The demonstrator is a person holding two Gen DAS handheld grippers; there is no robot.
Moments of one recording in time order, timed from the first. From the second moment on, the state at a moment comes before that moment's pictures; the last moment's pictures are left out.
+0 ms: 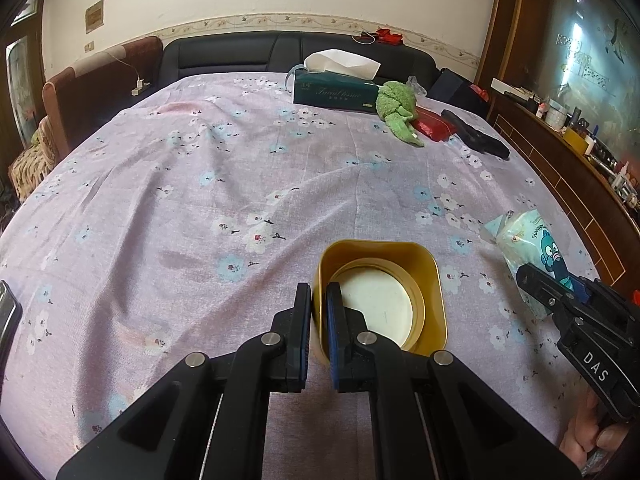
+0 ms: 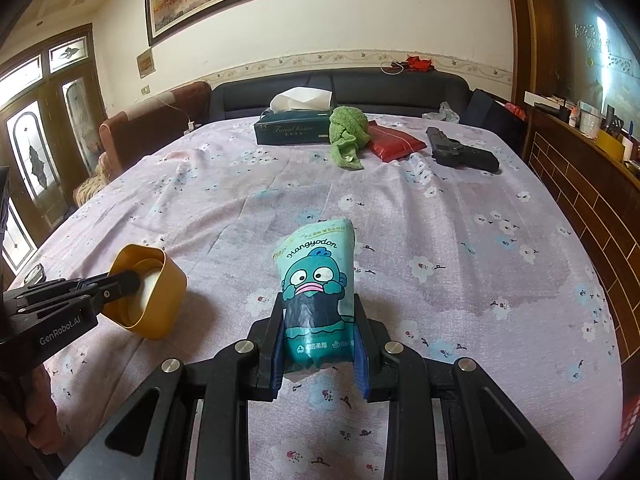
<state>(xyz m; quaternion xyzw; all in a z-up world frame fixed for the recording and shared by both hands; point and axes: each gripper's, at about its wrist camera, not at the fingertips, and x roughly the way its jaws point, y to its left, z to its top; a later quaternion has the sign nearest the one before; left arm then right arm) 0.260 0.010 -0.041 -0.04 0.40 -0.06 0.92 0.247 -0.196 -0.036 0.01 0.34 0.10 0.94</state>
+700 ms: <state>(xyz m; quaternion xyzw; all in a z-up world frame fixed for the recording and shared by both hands) 0.260 0.010 -0.041 -0.03 0.39 -0.06 0.92 0.245 -0.194 -0.034 0.01 0.33 0.10 0.94</state>
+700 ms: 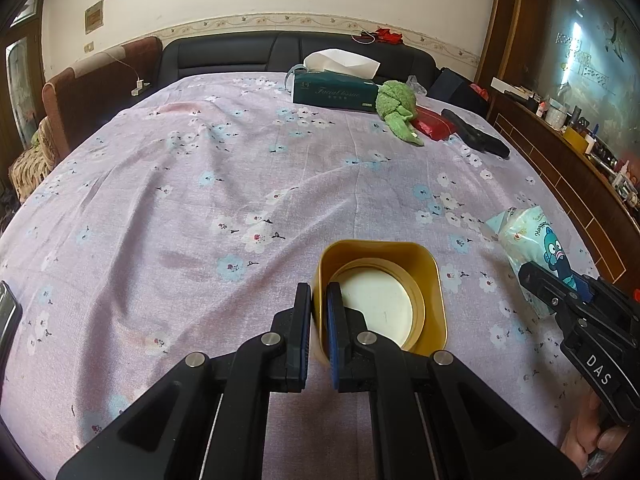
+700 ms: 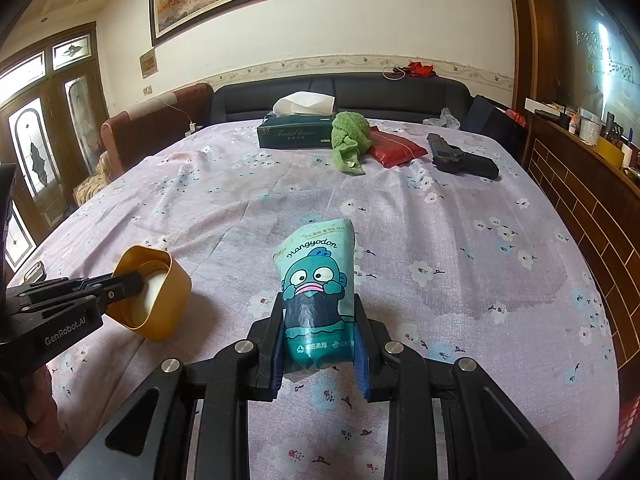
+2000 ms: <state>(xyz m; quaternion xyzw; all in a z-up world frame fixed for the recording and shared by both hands) 0.260 0.006 -0.041 -0.02 0.39 -0.06 0.92 0.242 -0.196 -0.029 0.01 0.32 0.09 0.94</state>
